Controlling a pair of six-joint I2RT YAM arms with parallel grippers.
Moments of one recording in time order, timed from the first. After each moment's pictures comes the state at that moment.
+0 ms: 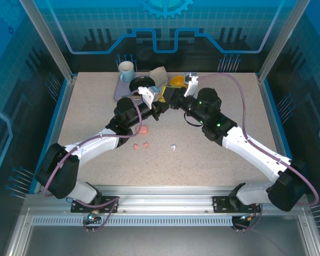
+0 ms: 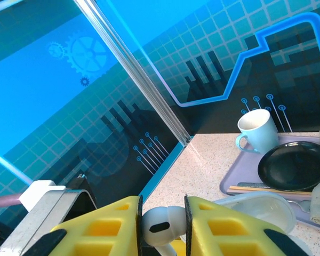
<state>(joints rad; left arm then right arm) -0.53 1.48 0.90 0.68 0.37 -0.07 0.67 1.31 1.12 0.19 -0.07 0.58</state>
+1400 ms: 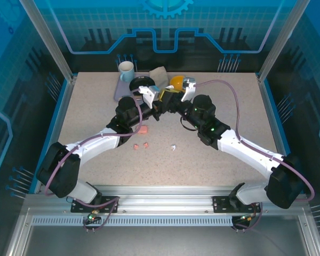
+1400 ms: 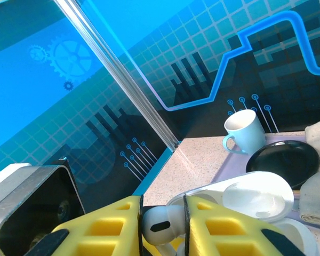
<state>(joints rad) -0.54 1.49 0.91 0.63 0.36 -0.12 0.70 1.35 1.02 0.33 0.03 0.58</state>
